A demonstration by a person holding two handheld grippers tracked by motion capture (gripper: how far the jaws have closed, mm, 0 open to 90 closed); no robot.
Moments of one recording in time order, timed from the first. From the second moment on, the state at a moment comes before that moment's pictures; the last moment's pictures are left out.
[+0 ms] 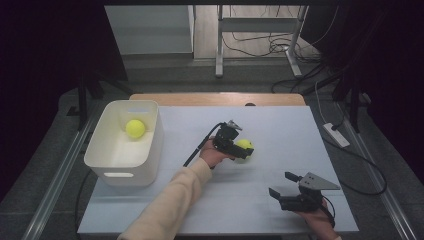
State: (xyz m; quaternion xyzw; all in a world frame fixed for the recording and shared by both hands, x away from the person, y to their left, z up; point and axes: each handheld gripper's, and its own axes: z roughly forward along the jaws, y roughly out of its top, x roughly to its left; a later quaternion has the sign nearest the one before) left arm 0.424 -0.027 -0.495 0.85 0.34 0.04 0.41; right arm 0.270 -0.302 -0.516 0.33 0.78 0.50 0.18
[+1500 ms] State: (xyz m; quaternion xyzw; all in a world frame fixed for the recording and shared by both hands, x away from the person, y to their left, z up) left arm 0.418 -0.028 -0.493 0.86 0.32 0.08 0.39; right arm 0.270 -0.303 -0.515 0.33 0.78 0.49 0.19
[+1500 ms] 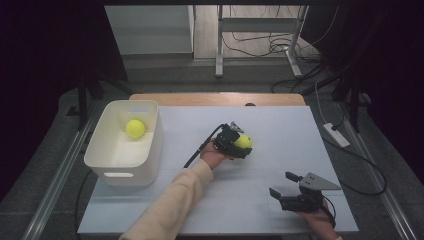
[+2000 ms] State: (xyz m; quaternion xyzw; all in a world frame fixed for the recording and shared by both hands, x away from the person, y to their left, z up) left arm 0.414 -0.010 -0.484 0.85 0.33 0.08 0.41; right arm 0.270 -0.303 -0.516 0.33 0.78 0.50 0.19
